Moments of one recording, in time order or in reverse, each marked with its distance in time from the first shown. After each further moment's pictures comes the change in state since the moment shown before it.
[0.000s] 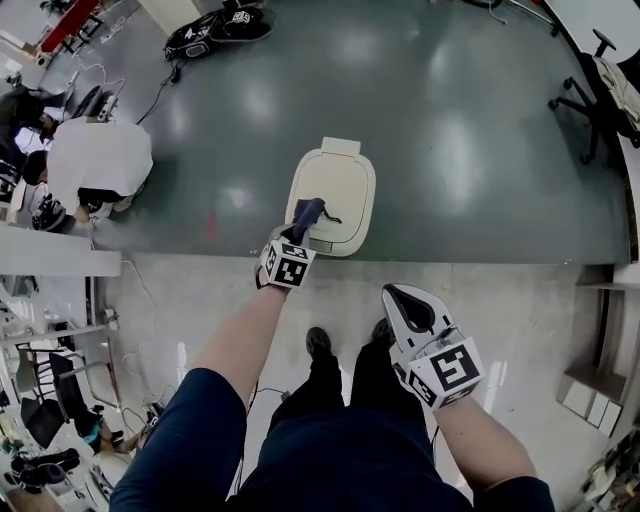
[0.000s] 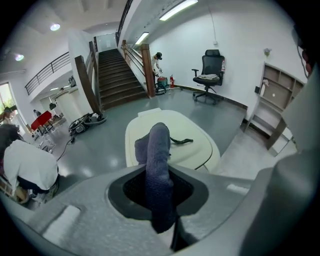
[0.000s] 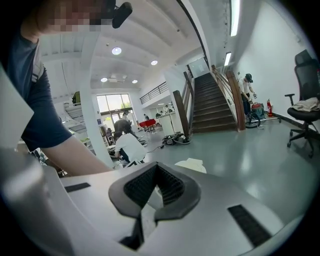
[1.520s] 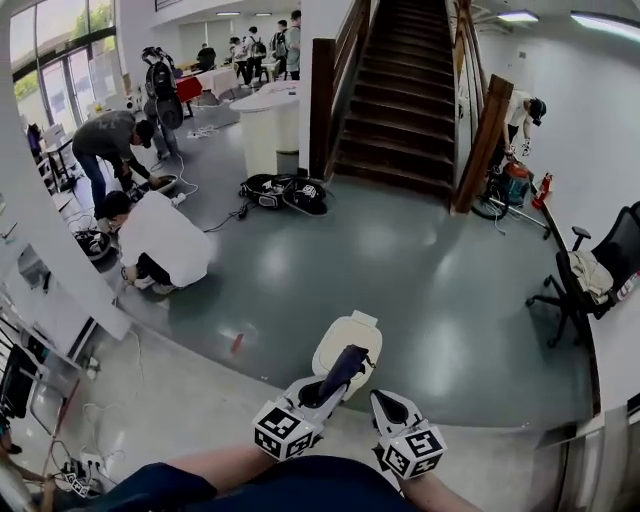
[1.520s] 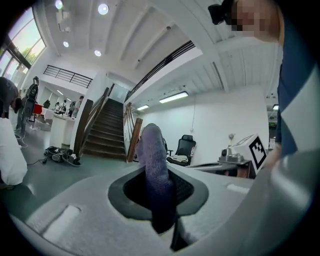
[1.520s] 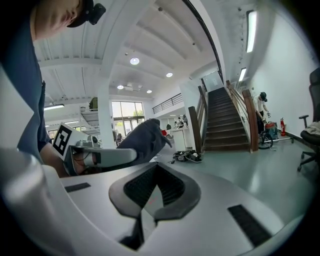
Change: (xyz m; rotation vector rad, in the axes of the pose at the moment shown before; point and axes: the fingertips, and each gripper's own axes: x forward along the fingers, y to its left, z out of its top) left arm -0.422 -0.082 0.144 -0.227 -0.795 -0.294; right arm -0.051 0.126 0.104 -0.125 -0.135 0.092
